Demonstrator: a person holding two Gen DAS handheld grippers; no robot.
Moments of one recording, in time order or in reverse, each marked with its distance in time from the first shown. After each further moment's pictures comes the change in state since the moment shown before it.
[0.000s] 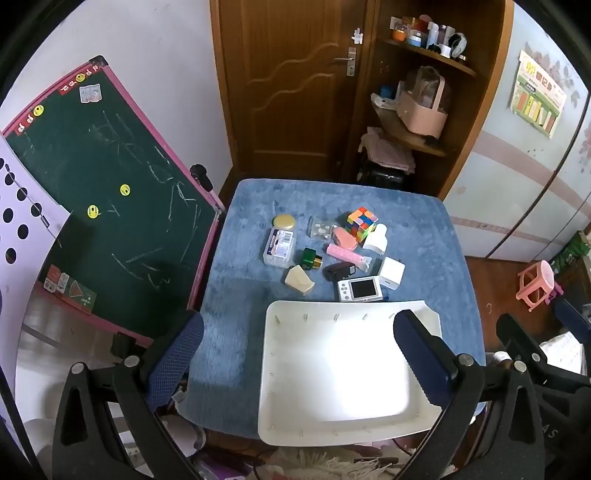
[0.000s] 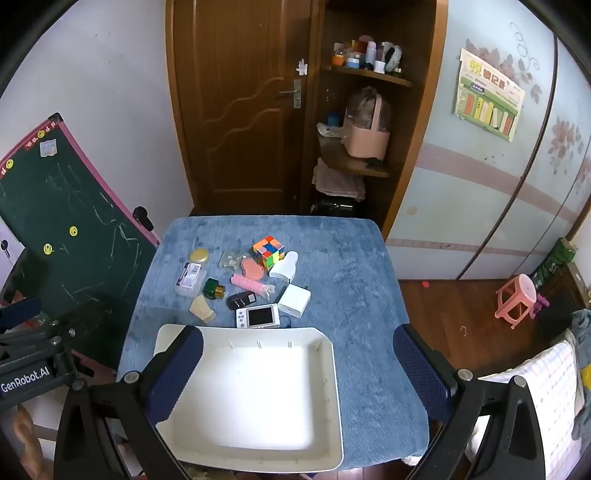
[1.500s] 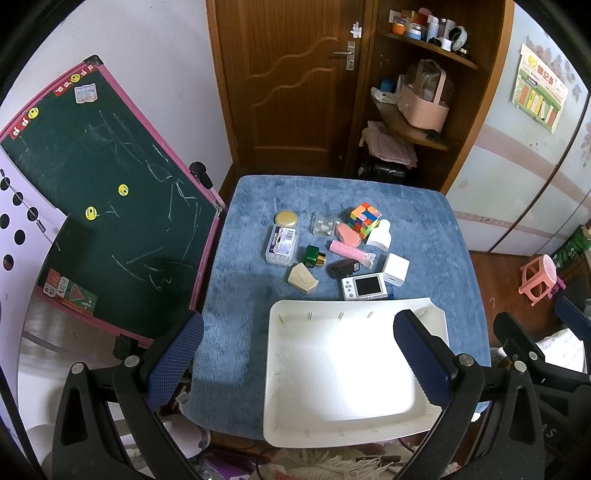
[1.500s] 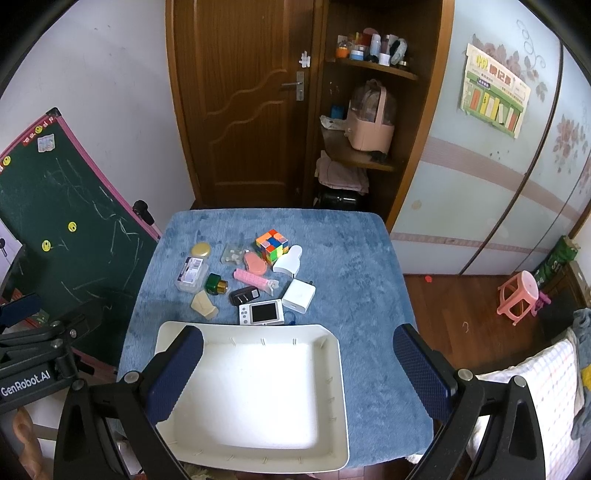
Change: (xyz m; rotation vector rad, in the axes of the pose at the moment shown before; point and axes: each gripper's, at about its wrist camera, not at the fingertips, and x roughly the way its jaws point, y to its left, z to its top) left arm 0.000 0.000 0.000 0.005 0.013 0.009; right arm 0.009 0.007 -0.003 0.002 0.021 -0.004
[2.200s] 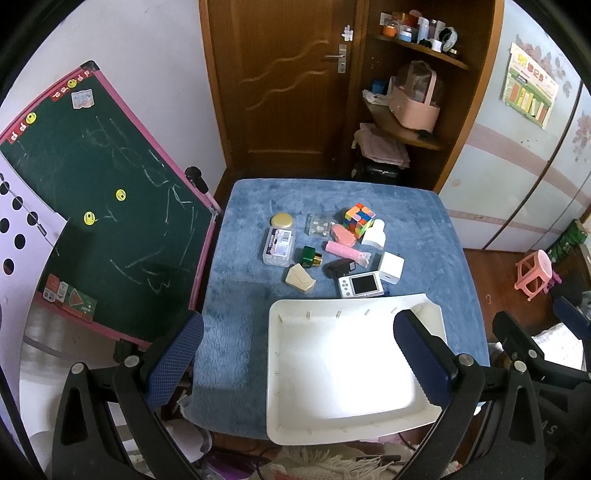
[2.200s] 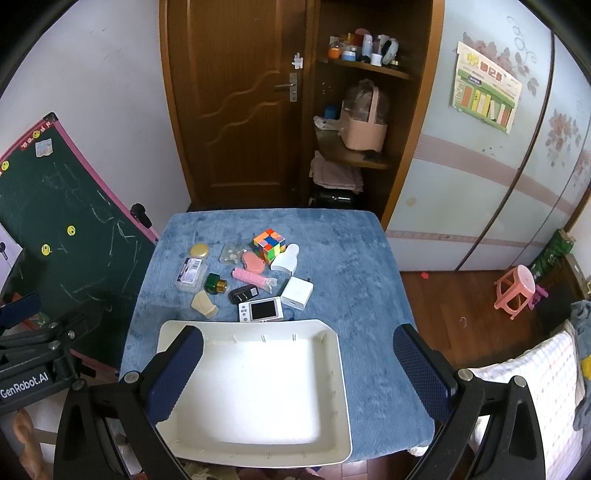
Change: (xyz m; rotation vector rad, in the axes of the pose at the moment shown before) left arm -0.006 0.001 -0.008 0.022 -0.012 -0.019; right arm -0.008 -0.001 -0.004 0.027 0.004 -0.012
